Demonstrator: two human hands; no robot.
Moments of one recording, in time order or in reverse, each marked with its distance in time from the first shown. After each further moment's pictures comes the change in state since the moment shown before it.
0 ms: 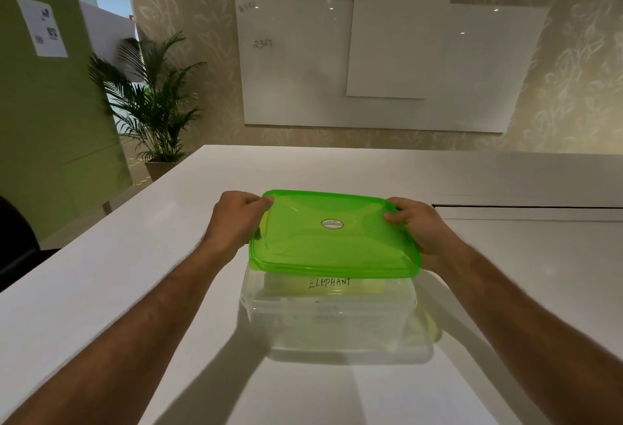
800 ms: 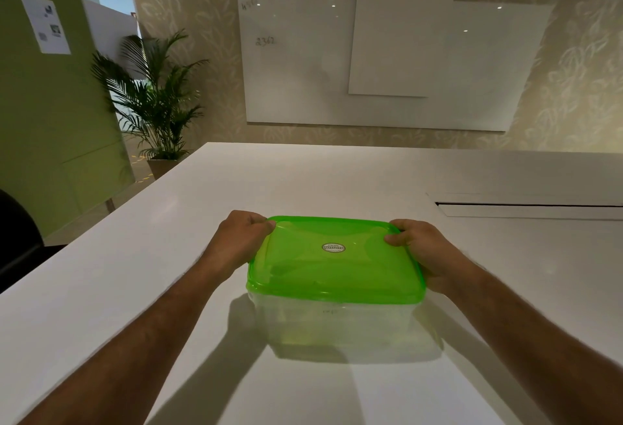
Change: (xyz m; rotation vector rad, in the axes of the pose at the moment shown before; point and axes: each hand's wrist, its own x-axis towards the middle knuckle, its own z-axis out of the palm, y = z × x) left_hand -0.012 -0.034 -0.005 0.099 -0.190 0.016; right_hand -0.024 0.021 0.006 -0.104 0.045 0.070
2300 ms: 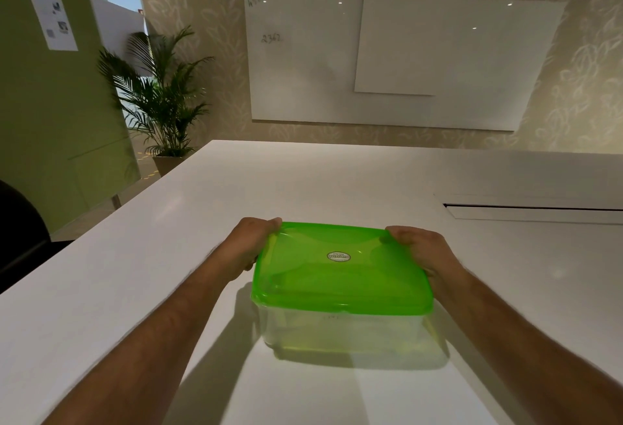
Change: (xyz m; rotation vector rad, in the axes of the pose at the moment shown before) left_hand 0.028 -0.015 0.013 -0.208 -0.084 -0.345; right_hand 0.029 0.025 0.006 0.305 0.178 -0.024
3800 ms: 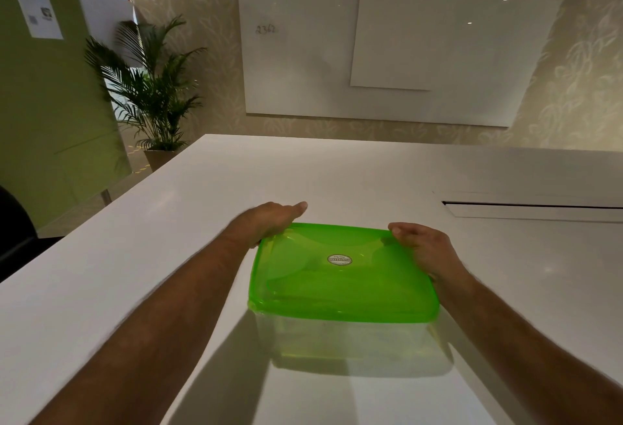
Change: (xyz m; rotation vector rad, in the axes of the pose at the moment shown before) left_hand 0.038 0.039 0.021 0.481 -0.118 -0.059; right_hand -0.002 -0.003 0.001 -0.137 0.012 -0.101
